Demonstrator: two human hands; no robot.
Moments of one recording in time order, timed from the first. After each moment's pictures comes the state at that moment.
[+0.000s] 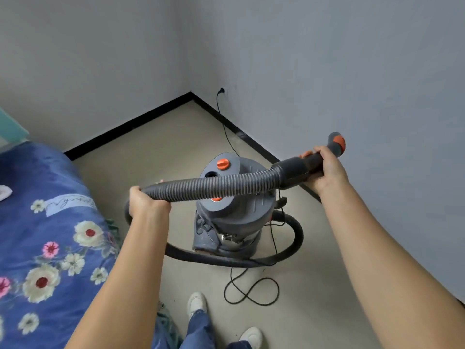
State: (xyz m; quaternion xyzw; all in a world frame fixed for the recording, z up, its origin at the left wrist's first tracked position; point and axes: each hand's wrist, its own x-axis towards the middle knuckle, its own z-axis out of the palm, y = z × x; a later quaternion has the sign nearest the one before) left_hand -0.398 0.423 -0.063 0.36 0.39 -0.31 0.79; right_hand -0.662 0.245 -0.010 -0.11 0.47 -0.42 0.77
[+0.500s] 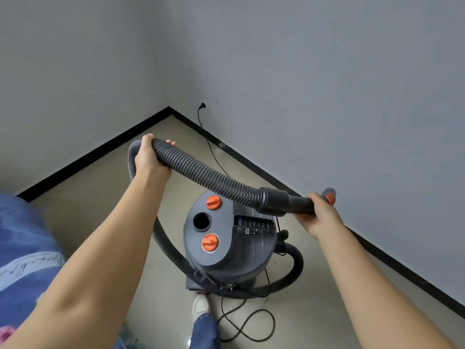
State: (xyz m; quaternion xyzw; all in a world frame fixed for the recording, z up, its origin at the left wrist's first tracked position) left_hand -0.300 0.210 -0.045 0.40 0.15 -0.45 0.79; right_hand -0.629 0.171 -0.077 -0.04 0.60 -0.40 0.69
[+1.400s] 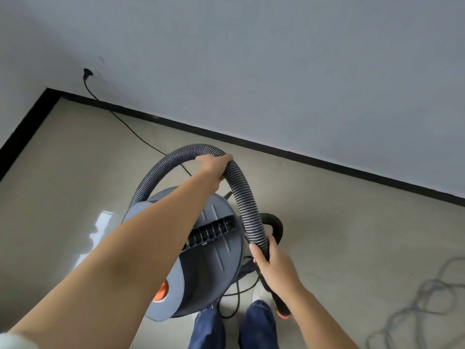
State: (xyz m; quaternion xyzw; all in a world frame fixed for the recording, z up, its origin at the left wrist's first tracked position) left_hand -0.525 0.013 -0.239 0.69 -0.17 -0.64 0.31; right_hand -0.672 0.225 -0.262 -0.51 0.71 -0.07 0.48
